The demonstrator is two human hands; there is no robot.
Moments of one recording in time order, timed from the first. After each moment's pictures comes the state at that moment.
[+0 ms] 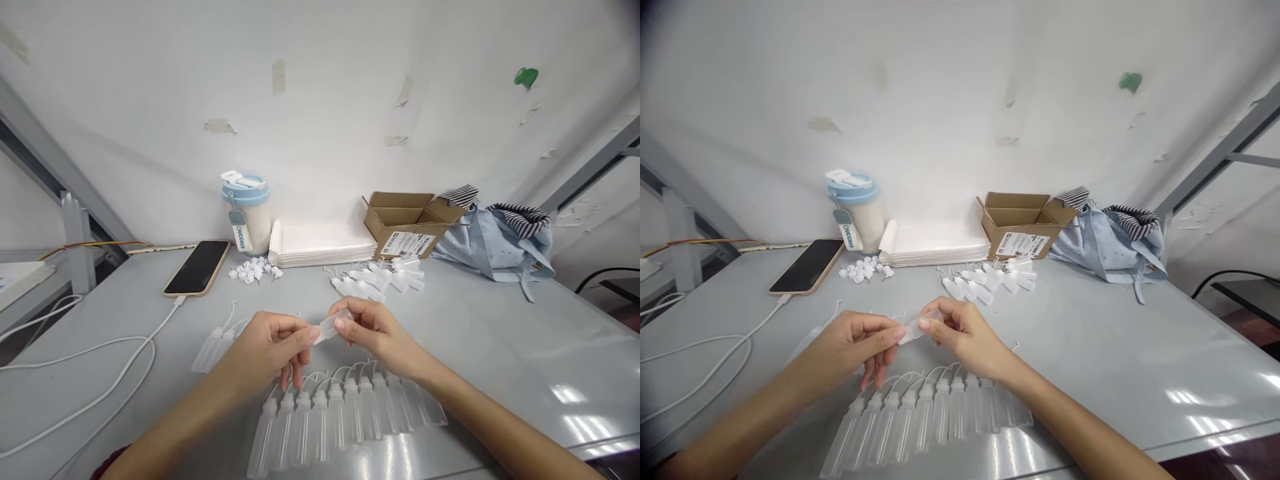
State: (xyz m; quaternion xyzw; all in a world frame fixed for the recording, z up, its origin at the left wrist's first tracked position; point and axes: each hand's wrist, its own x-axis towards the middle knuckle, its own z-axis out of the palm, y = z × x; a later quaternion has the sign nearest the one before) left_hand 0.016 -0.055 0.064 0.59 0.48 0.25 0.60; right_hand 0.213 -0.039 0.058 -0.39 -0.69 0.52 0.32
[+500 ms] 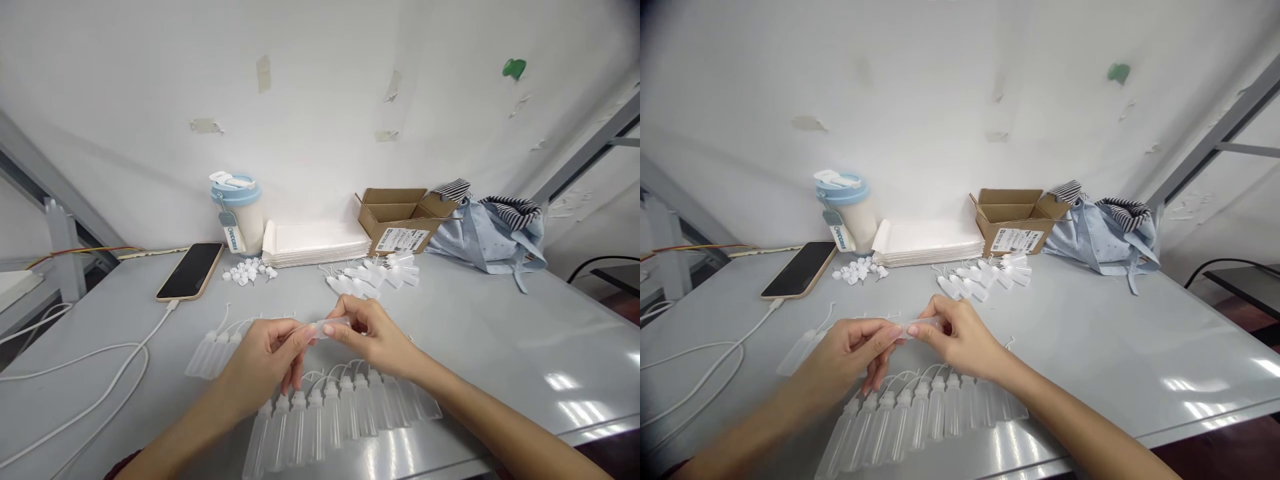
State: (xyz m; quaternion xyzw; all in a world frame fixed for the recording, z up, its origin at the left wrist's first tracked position) left_hand 0.023 -0.062 0.058 0.60 0.50 0.28 0.57; right_hand 0.214 -0.042 0.059 -0.43 -0.72 0.45 0.31
